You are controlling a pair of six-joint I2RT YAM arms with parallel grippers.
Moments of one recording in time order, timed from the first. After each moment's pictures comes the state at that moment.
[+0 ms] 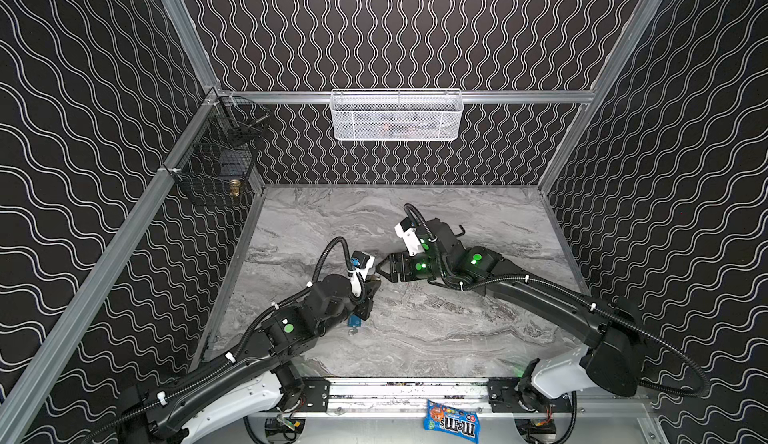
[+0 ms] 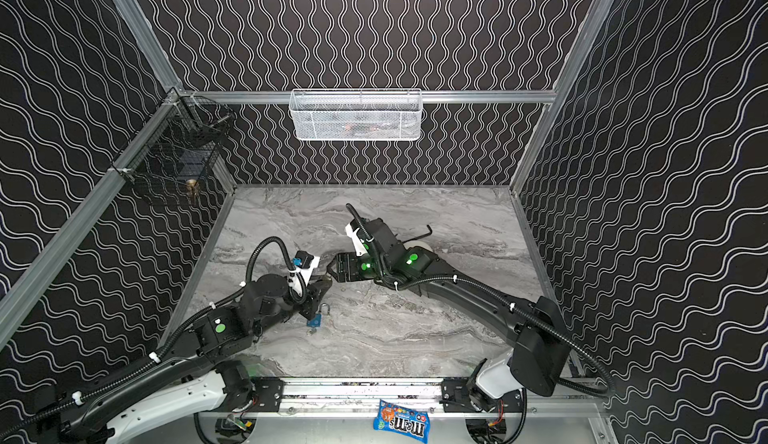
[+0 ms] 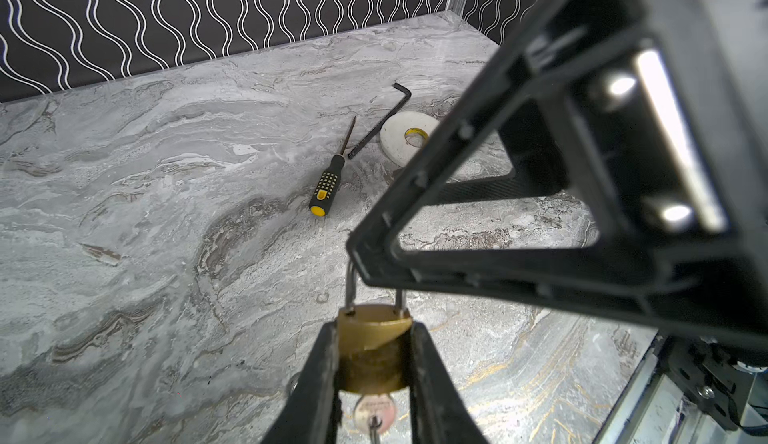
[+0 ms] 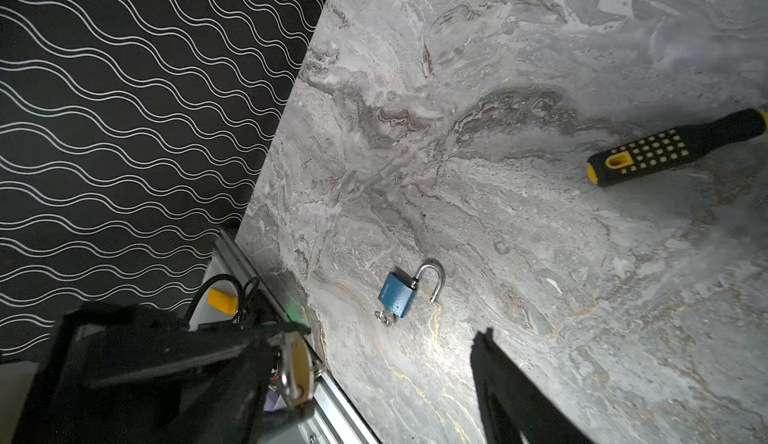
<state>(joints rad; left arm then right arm) -0.92 0.79 0.66 -0.32 -0.23 -0.25 0.89 1.49 1.25 -0.44 -0.23 0.65</state>
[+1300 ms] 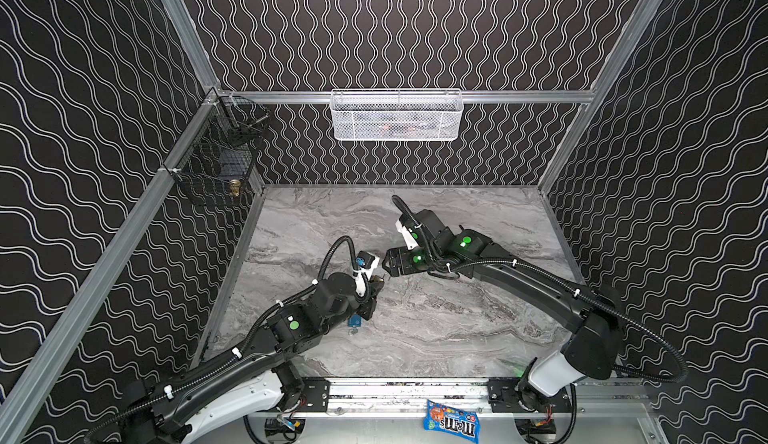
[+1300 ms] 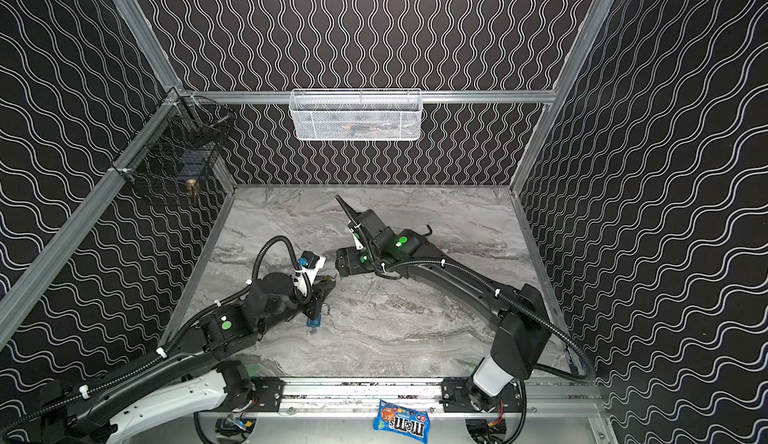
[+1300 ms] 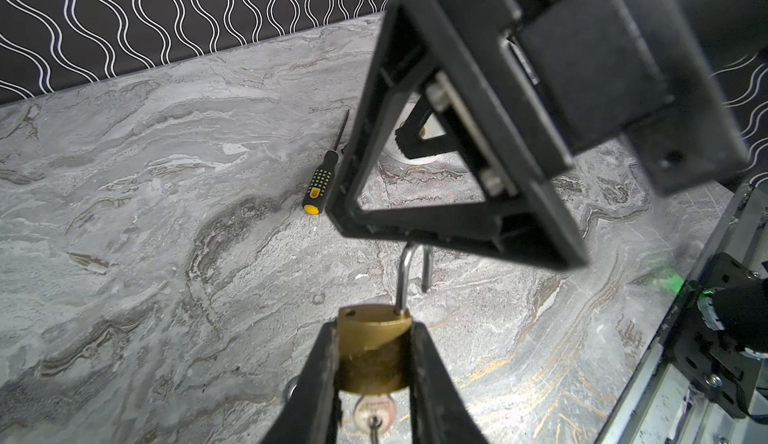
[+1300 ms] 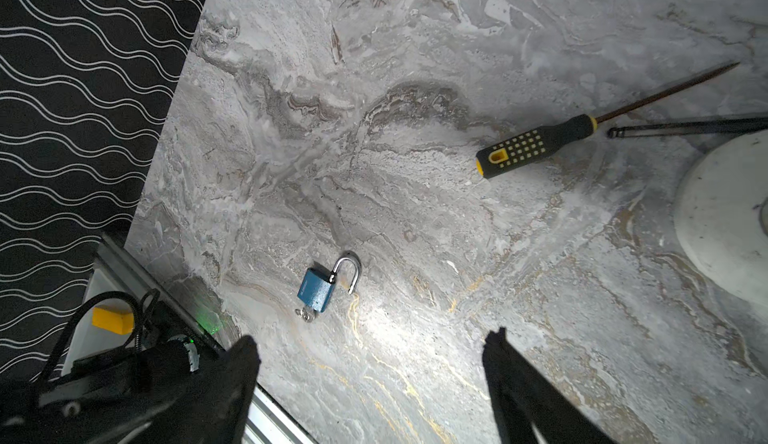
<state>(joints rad) -0.92 0.84 0.66 -0.30 -0.21 -0.23 0.86 1.60 1.44 -0.72 -0.09 0.54</state>
